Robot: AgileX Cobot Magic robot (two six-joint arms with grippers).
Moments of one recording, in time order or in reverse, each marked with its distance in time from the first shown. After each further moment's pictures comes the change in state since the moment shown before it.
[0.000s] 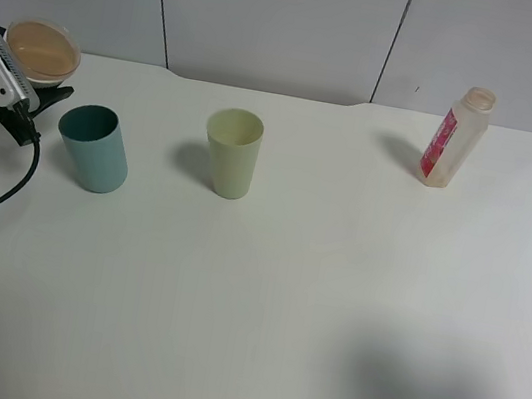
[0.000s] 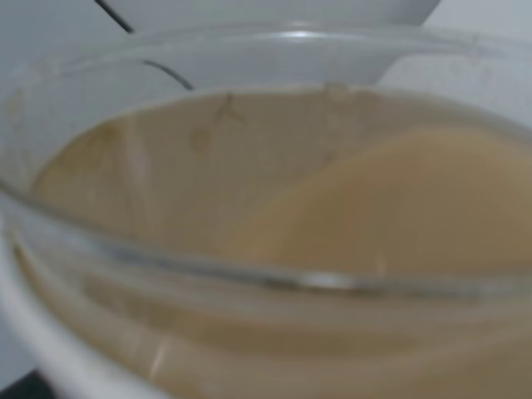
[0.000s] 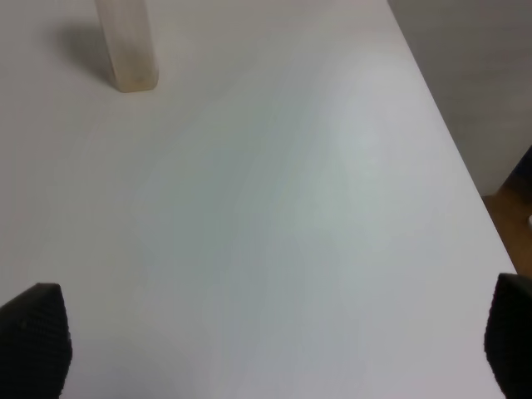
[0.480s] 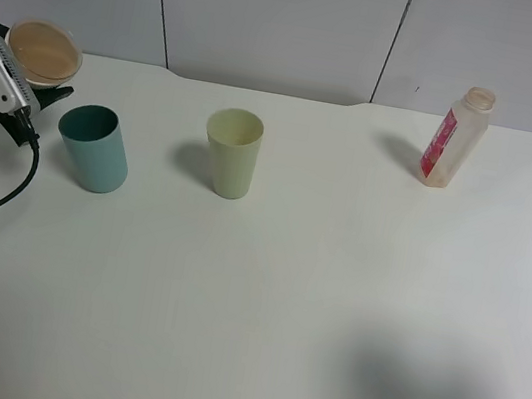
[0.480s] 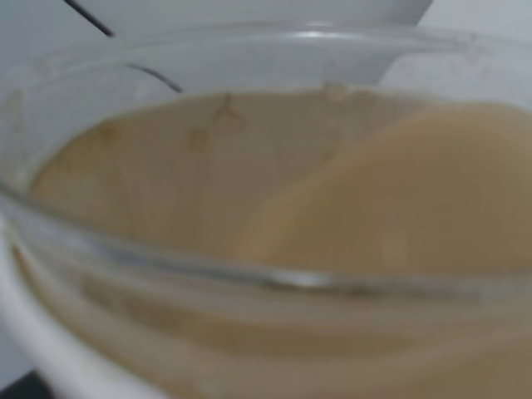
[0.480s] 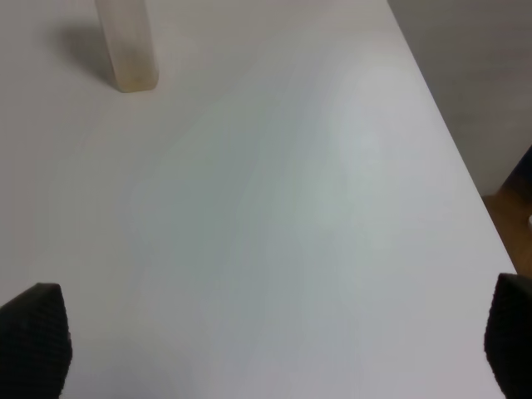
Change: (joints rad) left arm 0.000 0.000 0.000 0.000 -0.001 0.083; right arm 0.000 0.000 0.000 0.000 0.000 0.000
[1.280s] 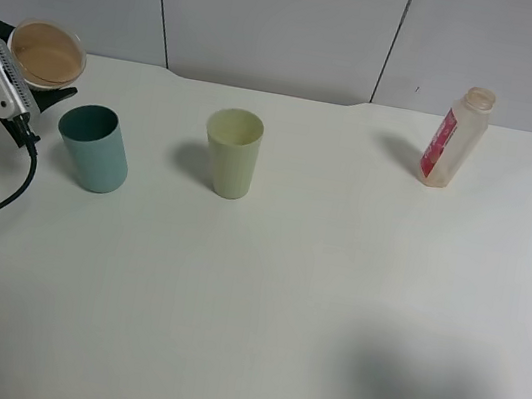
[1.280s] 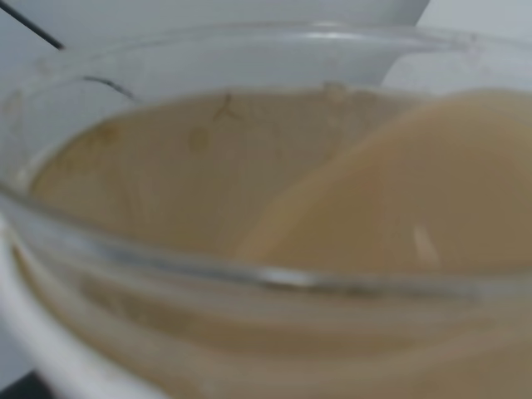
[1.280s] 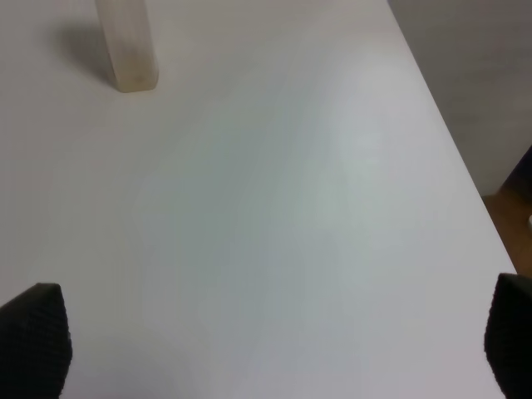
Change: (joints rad) left arm 0.000 0.000 0.000 0.038 -0.040 0.046; right arm 0.000 0.000 0.000 0.000 0.000 0.000
